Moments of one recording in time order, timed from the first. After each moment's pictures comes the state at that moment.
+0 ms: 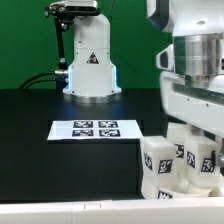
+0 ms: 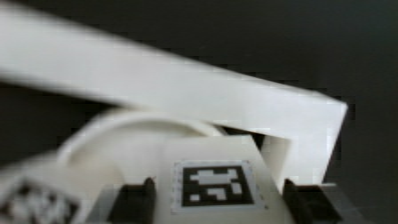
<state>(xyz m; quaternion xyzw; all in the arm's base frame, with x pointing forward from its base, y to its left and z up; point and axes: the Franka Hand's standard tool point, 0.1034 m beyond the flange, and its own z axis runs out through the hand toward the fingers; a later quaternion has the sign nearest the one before) 0.631 0.127 0.068 -0.76 0.65 -0.01 0.06</state>
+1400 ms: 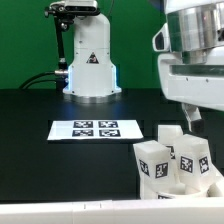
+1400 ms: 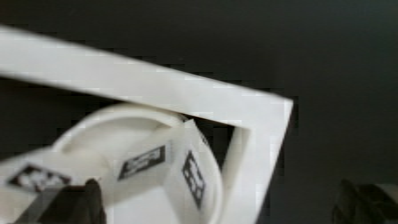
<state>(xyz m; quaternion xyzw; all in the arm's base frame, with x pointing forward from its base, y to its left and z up) 0.634 0.127 0.103 -0.83 0.55 -0.01 0.10</state>
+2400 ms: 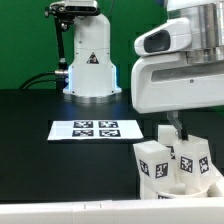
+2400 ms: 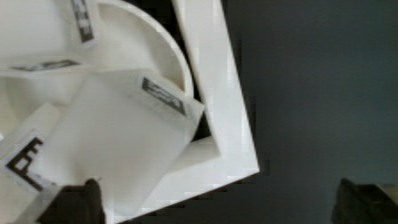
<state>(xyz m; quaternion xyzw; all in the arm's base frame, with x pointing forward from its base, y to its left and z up) 0.635 0.122 0.102 -0.99 0.08 -0.03 0.08</state>
